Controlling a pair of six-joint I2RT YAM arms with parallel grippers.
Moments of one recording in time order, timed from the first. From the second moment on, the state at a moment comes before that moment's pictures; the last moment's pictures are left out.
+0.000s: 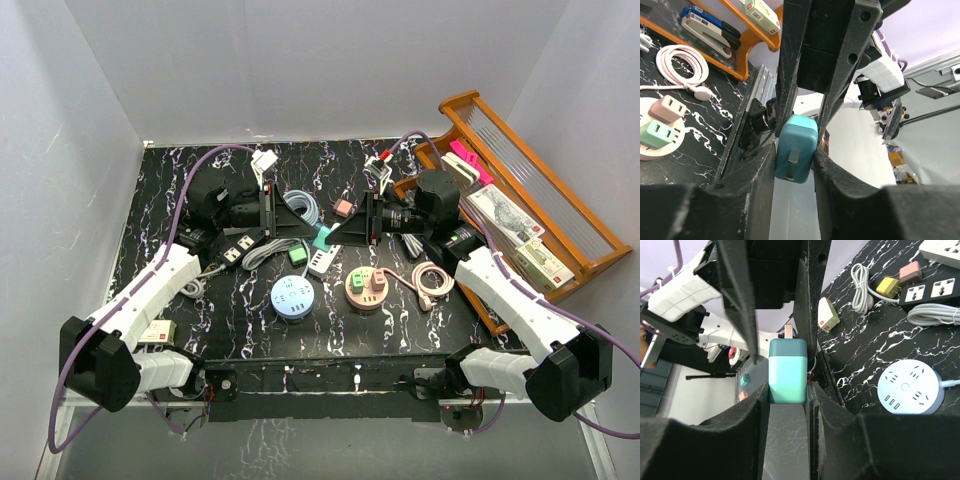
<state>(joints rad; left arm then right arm) -0.44 1.24 0.99 0.19 1.09 -0.94 0.48 1.17 1.01 0.03 -0.95 0.71</state>
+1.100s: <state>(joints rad) -0.46 1.24 0.76 0.69 0.77 -1.33 0.52 1.14 0.64 0.72 -0.51 1.24</state>
